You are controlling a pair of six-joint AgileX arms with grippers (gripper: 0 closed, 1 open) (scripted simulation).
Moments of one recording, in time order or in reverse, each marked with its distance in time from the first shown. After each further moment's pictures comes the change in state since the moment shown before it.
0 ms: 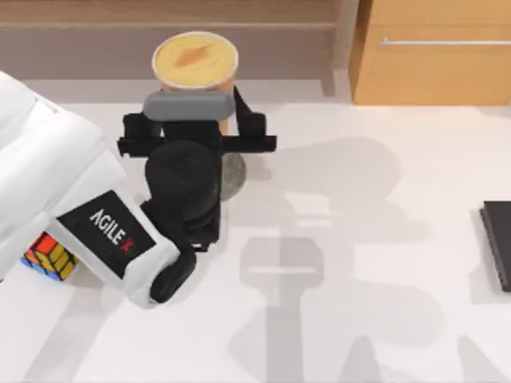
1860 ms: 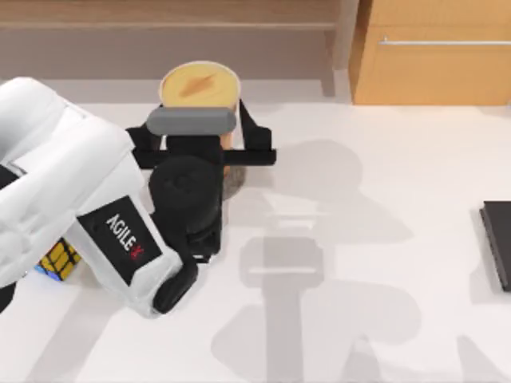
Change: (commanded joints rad) left arm -0.001 0.071 -0.002 0.062 0.000 -0.001; right arm 0.000 0.000 0.000 0.000 0.000 0.000
